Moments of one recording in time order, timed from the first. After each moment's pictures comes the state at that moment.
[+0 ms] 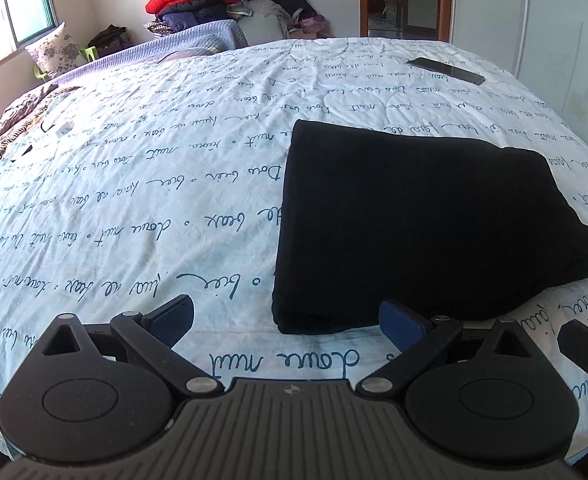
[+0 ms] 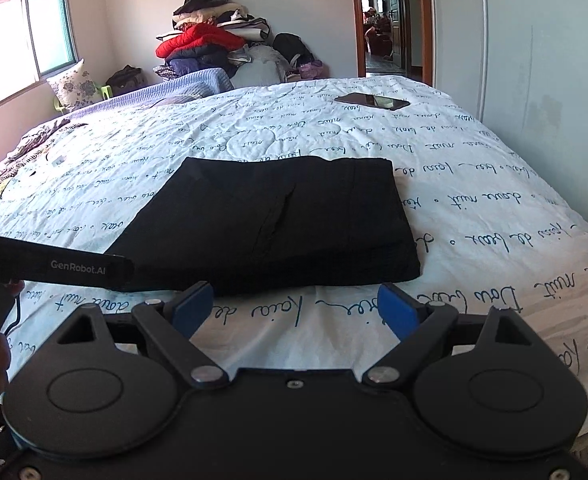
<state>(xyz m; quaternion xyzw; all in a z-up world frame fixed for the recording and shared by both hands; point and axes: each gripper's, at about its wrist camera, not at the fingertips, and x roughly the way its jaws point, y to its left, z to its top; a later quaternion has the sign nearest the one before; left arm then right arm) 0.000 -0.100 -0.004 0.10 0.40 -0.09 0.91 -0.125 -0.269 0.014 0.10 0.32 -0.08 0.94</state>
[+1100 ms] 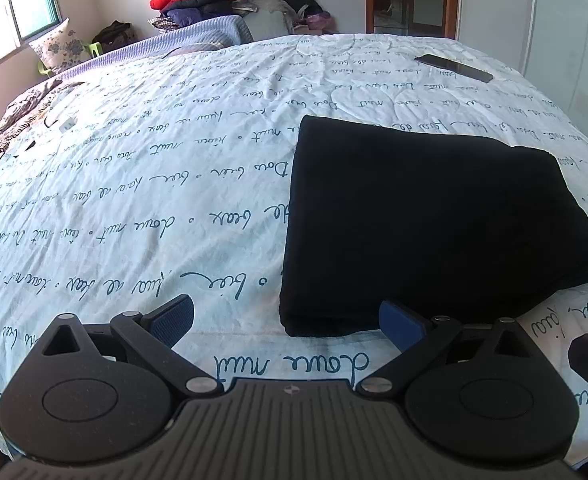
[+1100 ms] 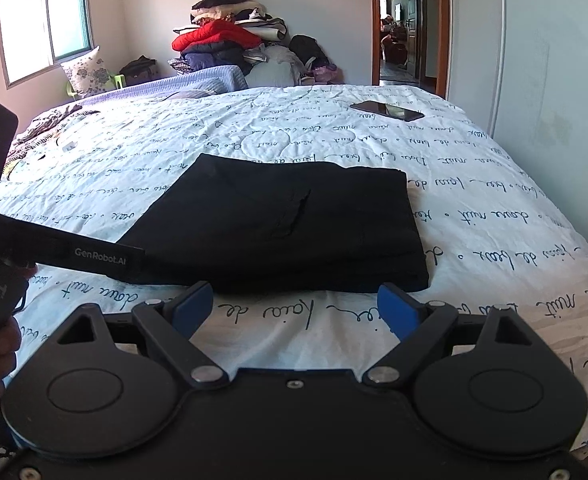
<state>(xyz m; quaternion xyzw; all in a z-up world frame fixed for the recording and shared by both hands) 0.005 -0.099 -0.008 0.10 0.40 -0.08 0.91 -0.128 -0.257 0.020 0.07 0.32 -0.06 0.94</state>
